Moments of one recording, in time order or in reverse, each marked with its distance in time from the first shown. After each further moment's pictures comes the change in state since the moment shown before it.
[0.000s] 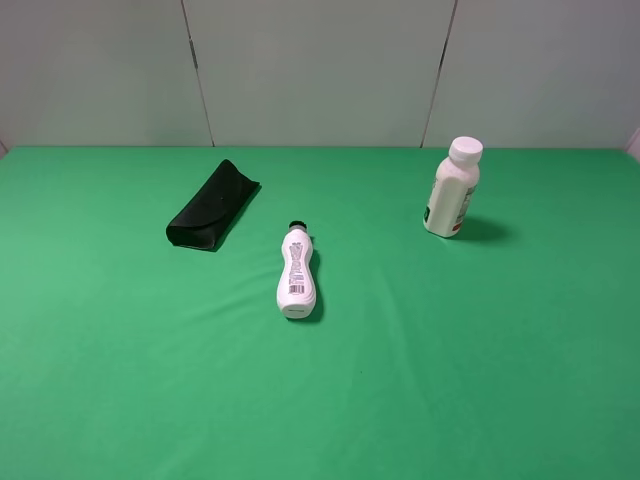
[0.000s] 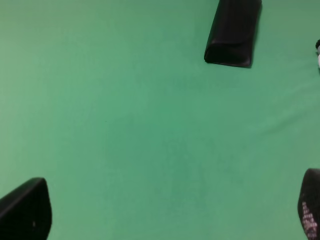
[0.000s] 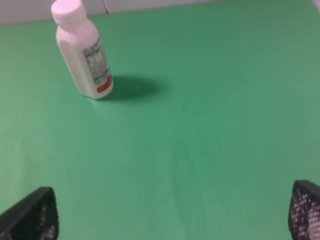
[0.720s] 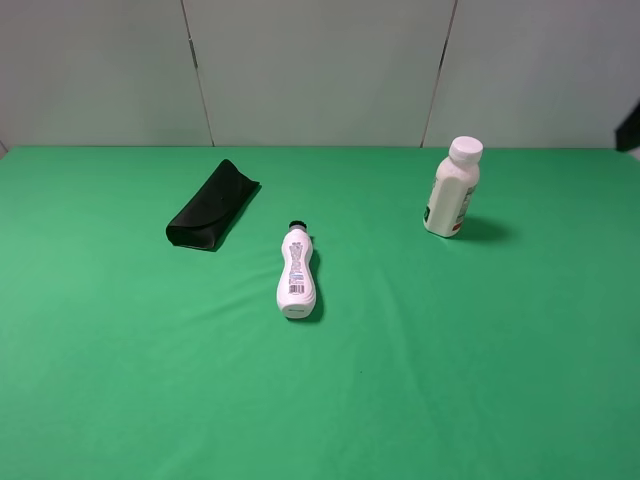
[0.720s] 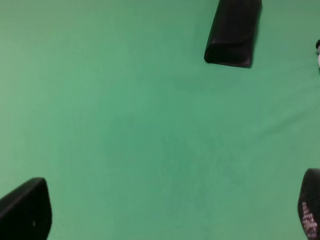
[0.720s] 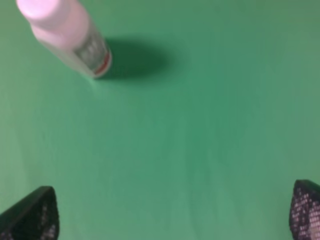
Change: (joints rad) left arm 0.000 0.000 0.000 0.000 0.000 0.000; right arm 0.100 1.107 -0.628 -0.040 0.038 0.081
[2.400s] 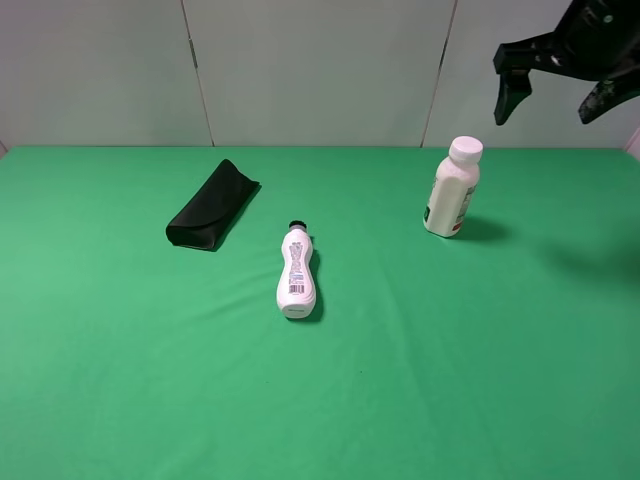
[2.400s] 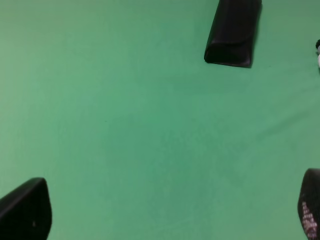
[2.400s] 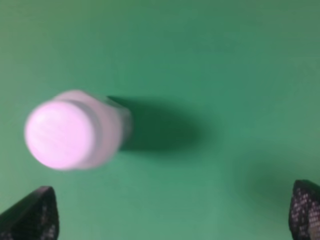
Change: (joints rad) left arm 0.000 0.000 0.000 0.000 0.000 0.000; right arm 0.068 0.587 -0.431 -0.025 0.020 0.004
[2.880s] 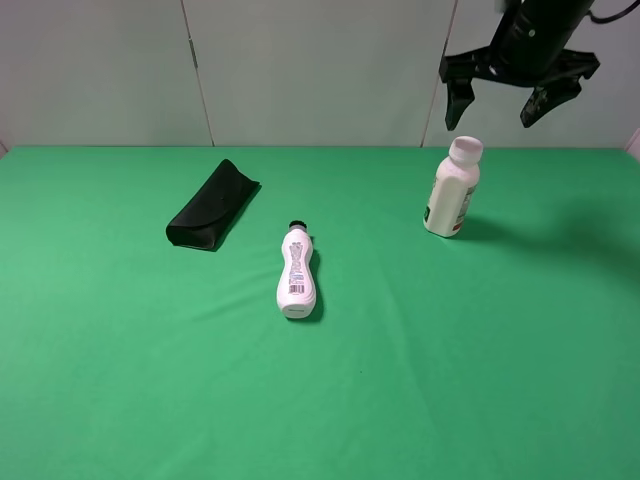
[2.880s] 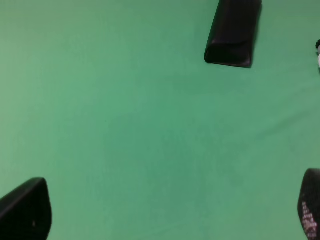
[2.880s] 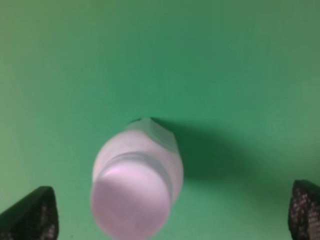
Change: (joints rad) left arm 0.000 0.000 0.000 0.000 0.000 0.000; right arm 0.065 0.194 -0.169 0.017 0.036 -0.001
